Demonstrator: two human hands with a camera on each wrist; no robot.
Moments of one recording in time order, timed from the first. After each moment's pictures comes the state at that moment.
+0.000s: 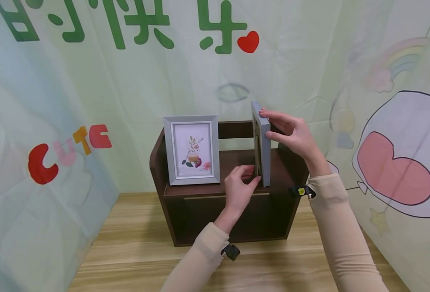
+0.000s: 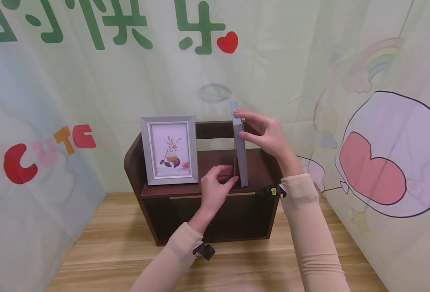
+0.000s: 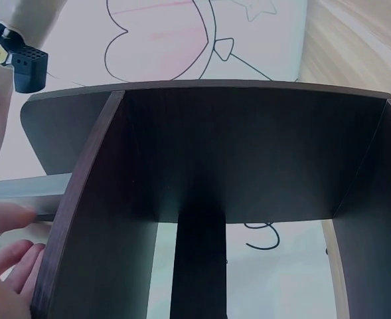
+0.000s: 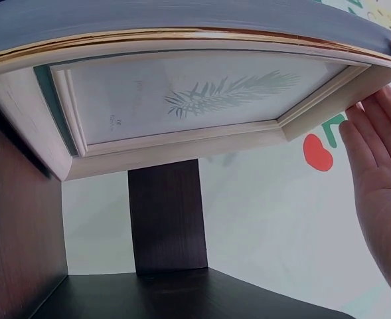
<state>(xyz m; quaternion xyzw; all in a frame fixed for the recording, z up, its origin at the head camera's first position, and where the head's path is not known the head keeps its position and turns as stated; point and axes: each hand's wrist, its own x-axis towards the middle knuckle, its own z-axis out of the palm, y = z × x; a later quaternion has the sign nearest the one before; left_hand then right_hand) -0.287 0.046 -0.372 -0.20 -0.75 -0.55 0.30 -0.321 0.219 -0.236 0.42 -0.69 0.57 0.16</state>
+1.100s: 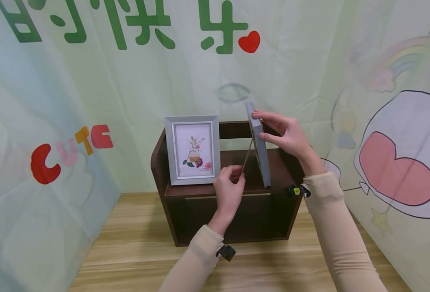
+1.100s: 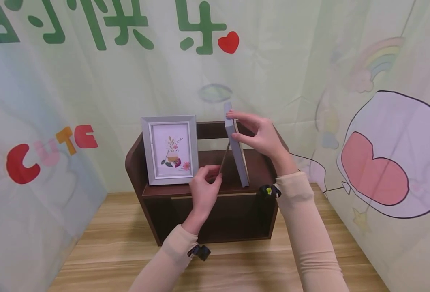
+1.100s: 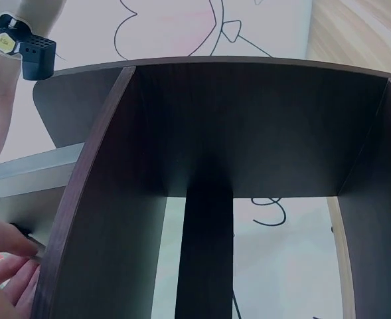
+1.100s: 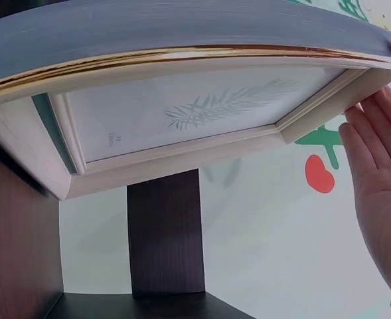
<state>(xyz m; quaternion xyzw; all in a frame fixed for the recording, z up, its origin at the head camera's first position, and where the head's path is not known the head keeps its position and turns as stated) -0.286 0.024 -0.373 -0.15 -0.73 -0.55 0.36 -0.307 0.196 -0.226 0.43 -0.71 0.53 0.17</state>
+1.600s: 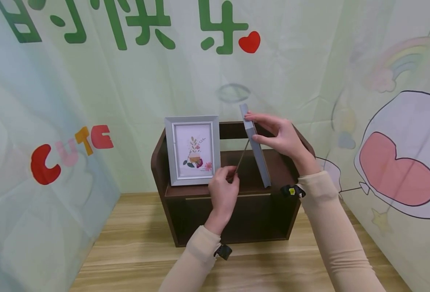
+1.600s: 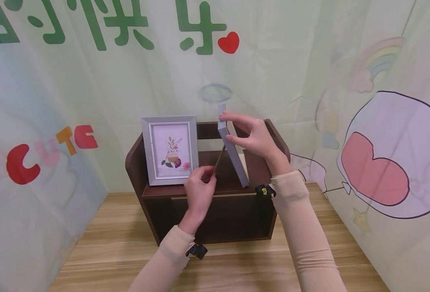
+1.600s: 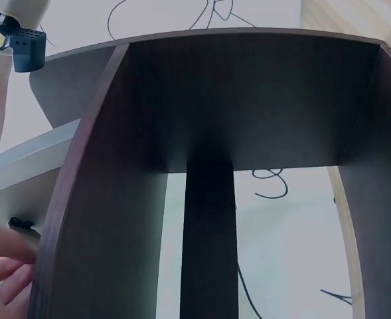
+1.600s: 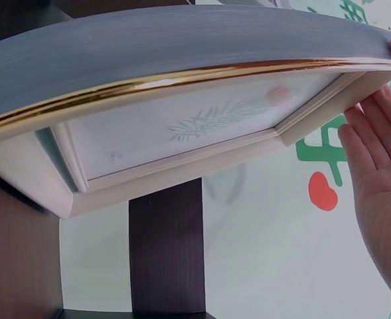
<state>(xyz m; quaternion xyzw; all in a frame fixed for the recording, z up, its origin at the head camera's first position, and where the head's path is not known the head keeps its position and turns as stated) -0.285 0.013 -0.372 -0.12 -0.77 -0.47 0.41 -0.307 0.183 -0.225 0.44 -0.73 0.50 0.17</state>
